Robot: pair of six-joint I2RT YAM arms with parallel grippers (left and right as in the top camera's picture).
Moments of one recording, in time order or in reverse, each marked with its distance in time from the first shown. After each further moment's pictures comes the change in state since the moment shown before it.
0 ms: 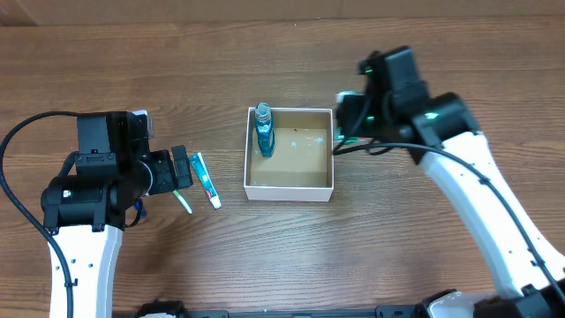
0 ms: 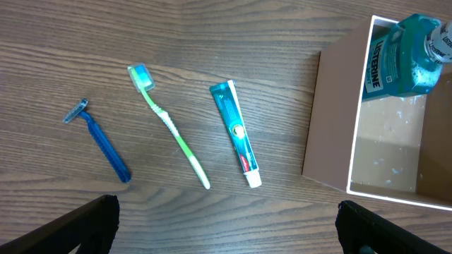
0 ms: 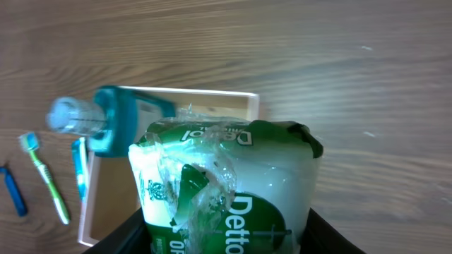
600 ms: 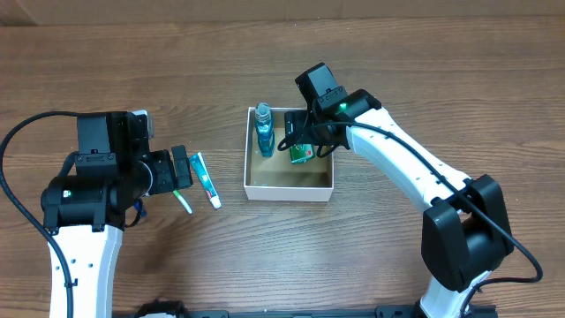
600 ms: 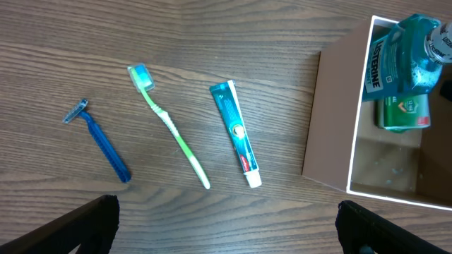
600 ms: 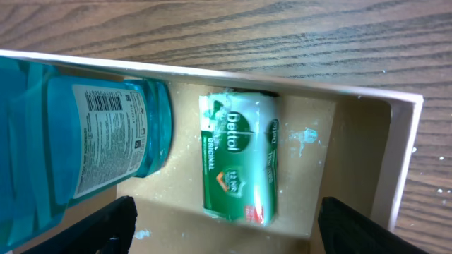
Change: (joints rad) left arm 0.000 0.000 0.000 0.000 0.000 0.000; right arm 0.117 0.356 -0.002 0.179 0.002 0.068
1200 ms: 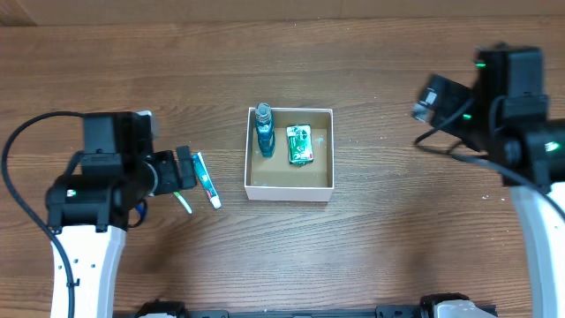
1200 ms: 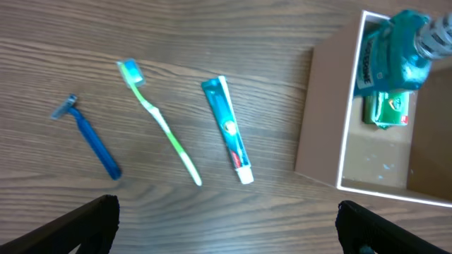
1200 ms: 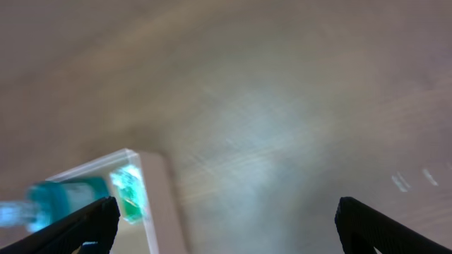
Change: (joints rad) left arm -0.035 0.000 0.000 -0.008 0.000 -0.038; right arm -0.470 -0.564 0.119 -0.460 0.116 -0.013
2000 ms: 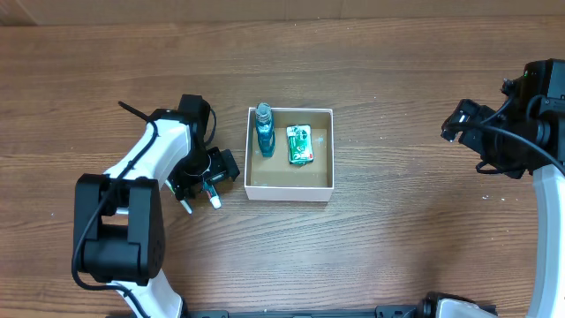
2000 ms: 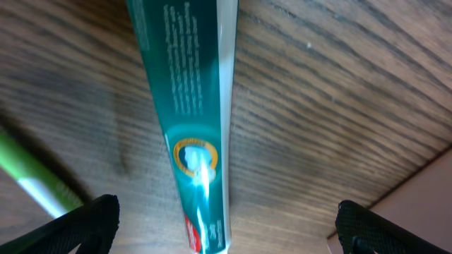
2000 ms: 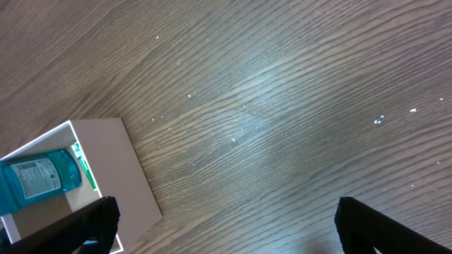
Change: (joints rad) left arm -0.134 0.744 0.003 0.142 0.044 -0.359; right arm -0.241 0.029 -0.095 -0.081 -0.192 -0.124
